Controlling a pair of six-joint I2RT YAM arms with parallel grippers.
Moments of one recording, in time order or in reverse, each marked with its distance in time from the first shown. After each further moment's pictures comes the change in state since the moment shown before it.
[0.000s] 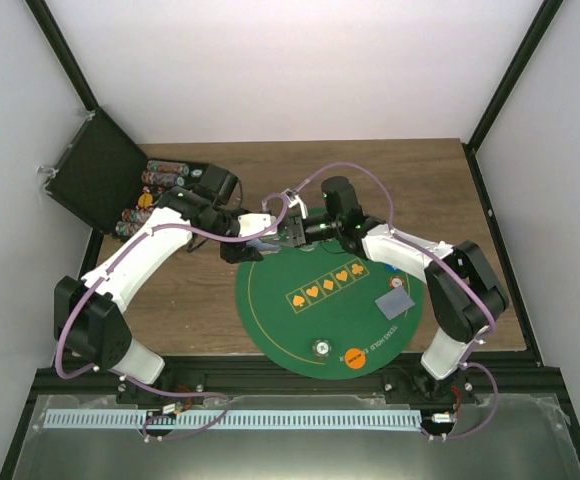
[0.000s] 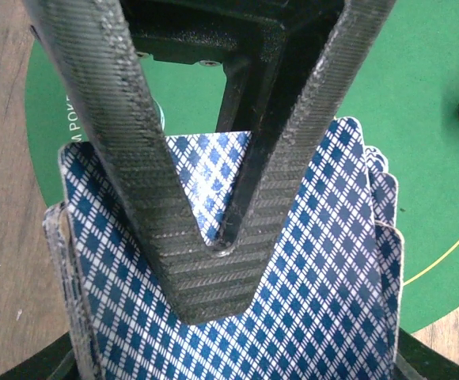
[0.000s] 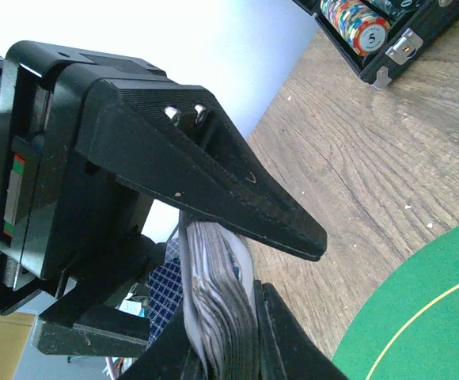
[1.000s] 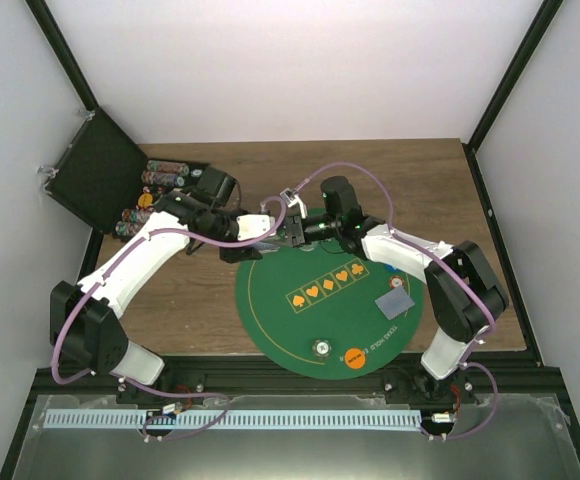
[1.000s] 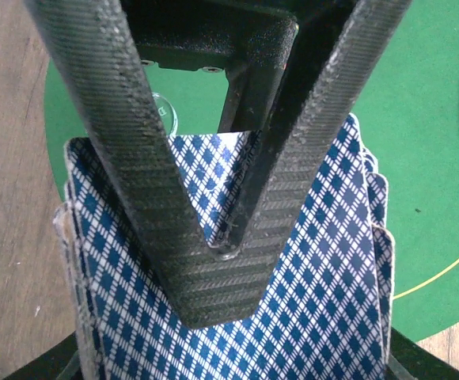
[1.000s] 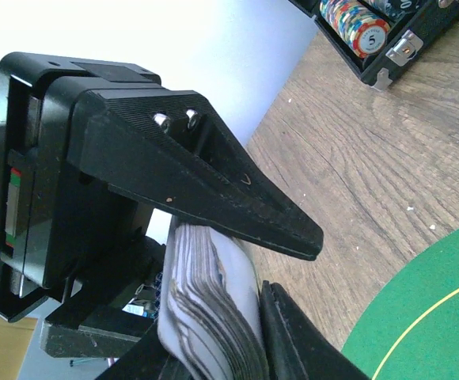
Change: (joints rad) left arm -0.003 -0.033 -0.036 0.046 -0.016 -0.001; right arm 0.001 0.001 0.000 0.007 0.011 0.016
